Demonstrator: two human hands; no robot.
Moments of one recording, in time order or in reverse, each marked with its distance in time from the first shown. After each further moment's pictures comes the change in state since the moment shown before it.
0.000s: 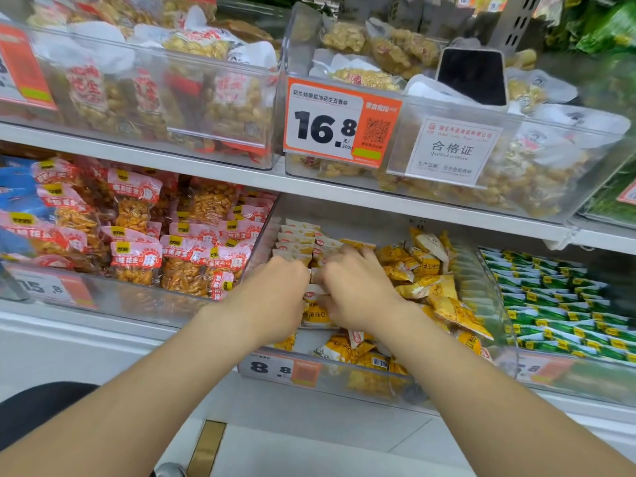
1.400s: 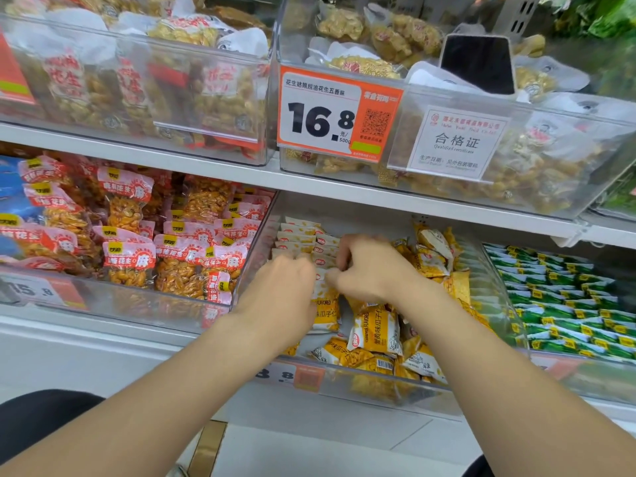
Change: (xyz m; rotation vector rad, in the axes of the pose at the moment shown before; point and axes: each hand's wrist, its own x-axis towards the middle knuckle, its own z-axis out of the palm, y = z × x) left_hand 0.006 0.017 0.009 -0.041 0.118 -0.051; right_hand 0.014 0.036 -0.008 0.453 -0.135 0.328
